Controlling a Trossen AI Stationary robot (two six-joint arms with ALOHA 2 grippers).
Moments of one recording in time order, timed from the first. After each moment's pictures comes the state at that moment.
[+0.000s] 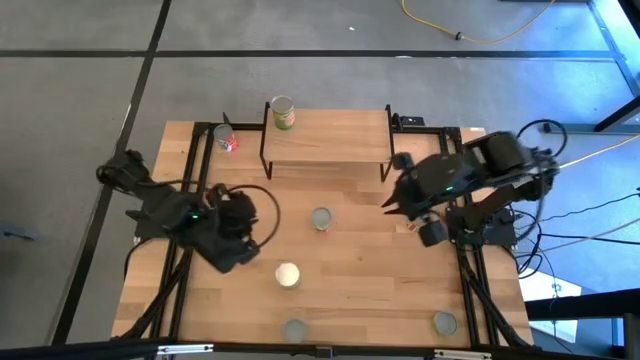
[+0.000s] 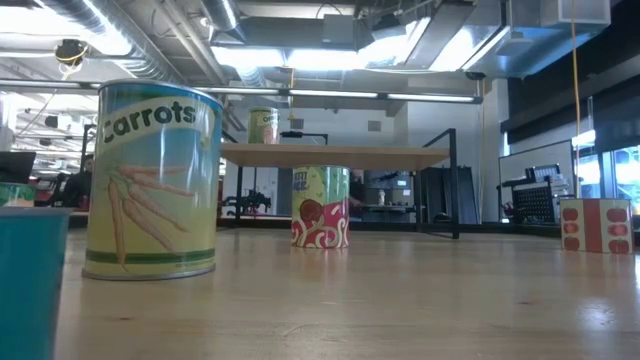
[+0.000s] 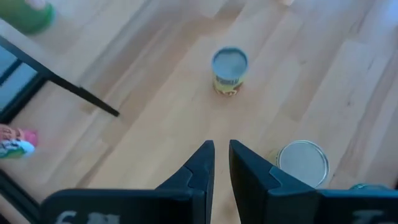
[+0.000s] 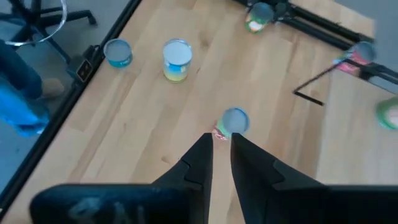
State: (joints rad) left arm -0.60 1.46 1.71 -1.52 -0.64 -1.11; right arm 0.30 1.60 2.23 -1.49 0.09 -0.17
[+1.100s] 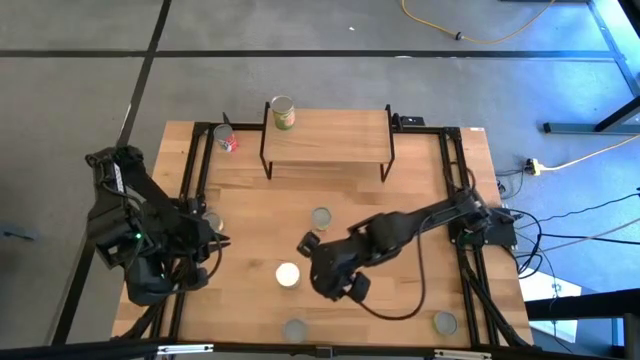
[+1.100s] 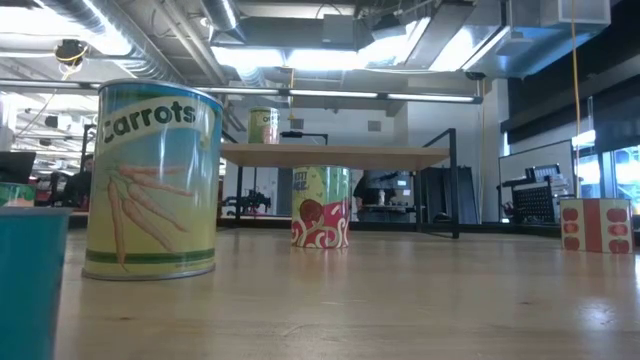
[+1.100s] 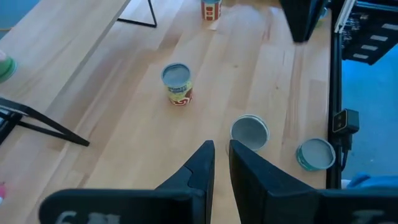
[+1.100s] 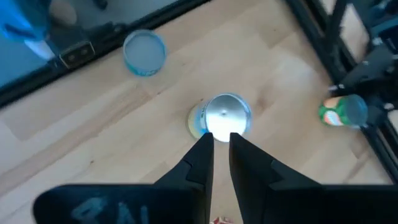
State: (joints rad) left arm -1.00 1.37 1.70 -1.57 -0.81 -1.20; right arm 0.40 2.09 2.23 -1.10 0.00 -0.62
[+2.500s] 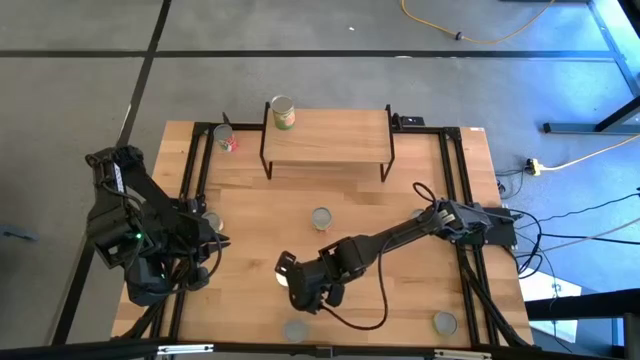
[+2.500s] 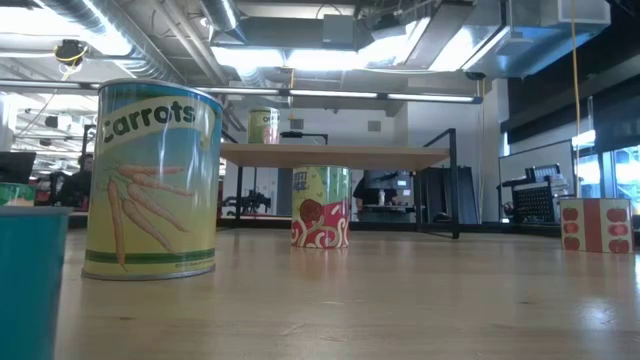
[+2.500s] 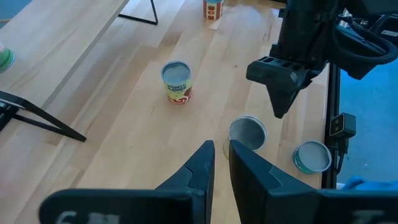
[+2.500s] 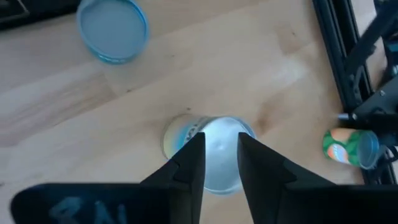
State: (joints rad) left arm -1.00 1.37 1.70 -1.57 -0.80 -1.23; right arm 0.40 2.29 2.23 -0.92 0.07 -0.81
